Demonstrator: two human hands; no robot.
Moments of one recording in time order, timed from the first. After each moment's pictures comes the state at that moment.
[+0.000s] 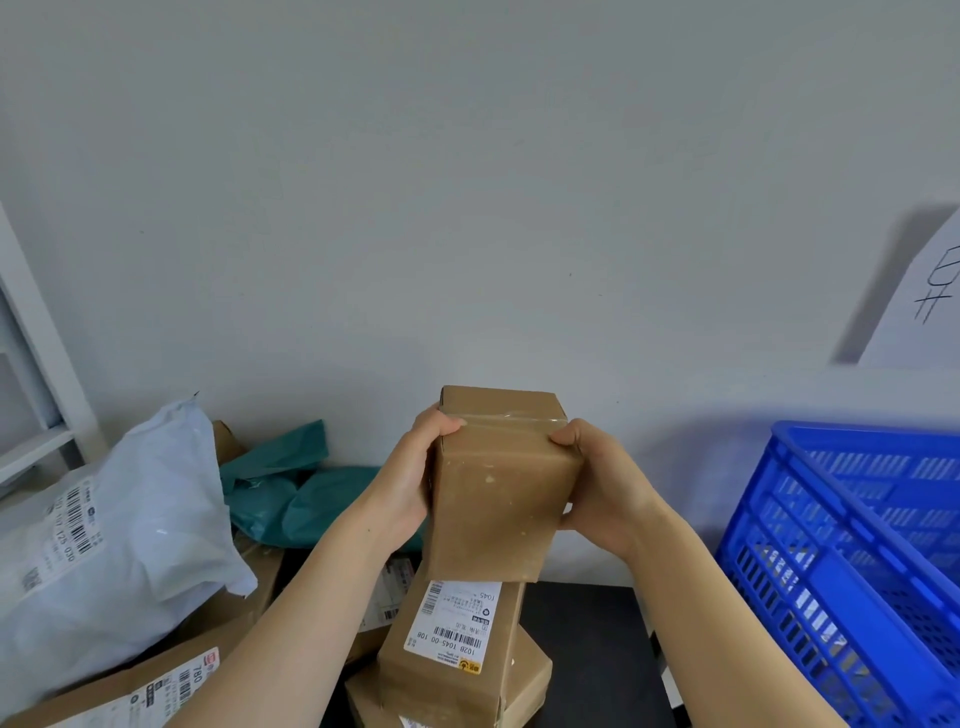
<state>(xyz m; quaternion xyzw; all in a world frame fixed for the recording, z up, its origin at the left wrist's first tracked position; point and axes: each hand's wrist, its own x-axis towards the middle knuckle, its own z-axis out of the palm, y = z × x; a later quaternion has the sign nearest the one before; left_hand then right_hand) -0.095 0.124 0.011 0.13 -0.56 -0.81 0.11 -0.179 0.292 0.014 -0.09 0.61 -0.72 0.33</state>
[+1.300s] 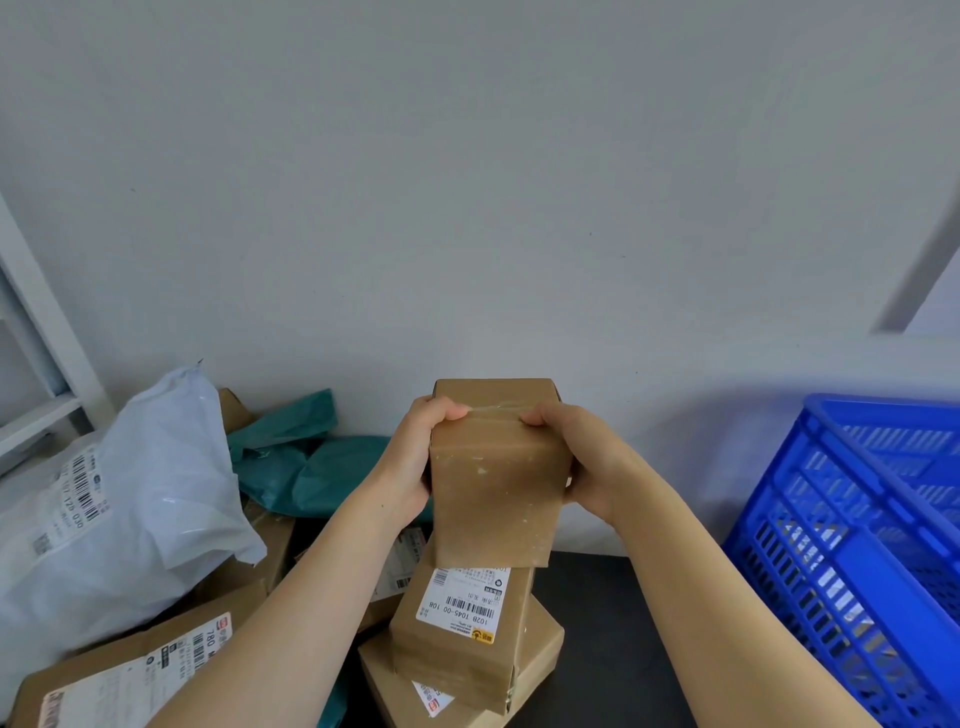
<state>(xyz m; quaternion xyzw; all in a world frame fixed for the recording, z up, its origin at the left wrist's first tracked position) -0.102 0.119 0.000 0.22 -0.55 -0.80 0.12 -0.178 0.263 0.019 -0.04 0.71 -0.63 0.32</state>
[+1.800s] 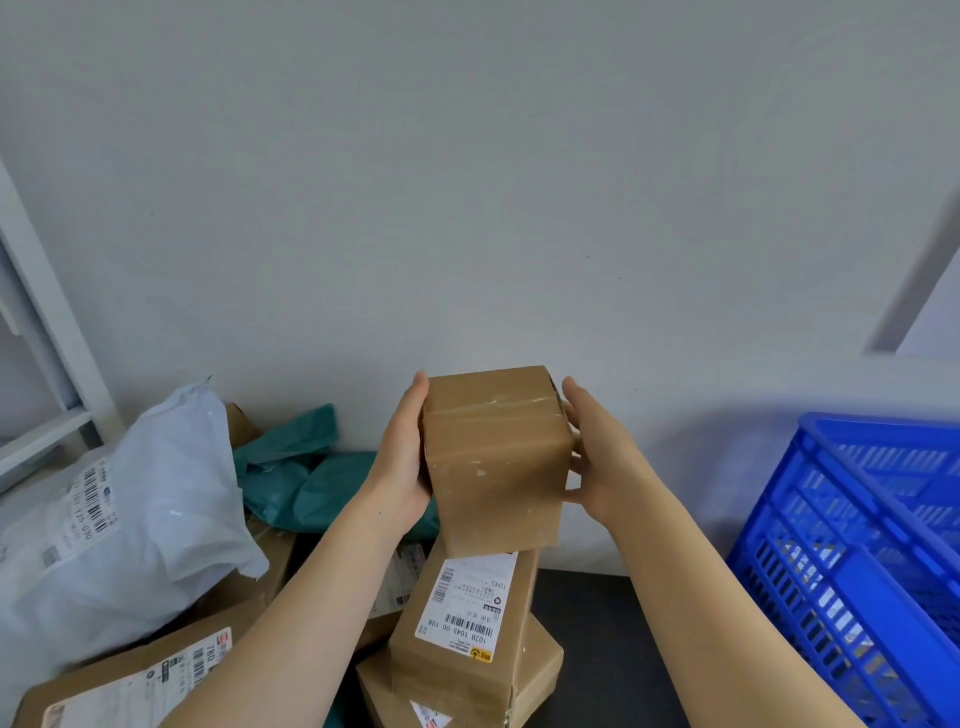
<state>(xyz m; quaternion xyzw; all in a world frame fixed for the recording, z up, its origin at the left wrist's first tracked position) -0.100 0.122 0.012 0.19 -0.50 -0.83 0.18 -0.188 0.266 0.023 0.00 0.66 -0.70 0.28</state>
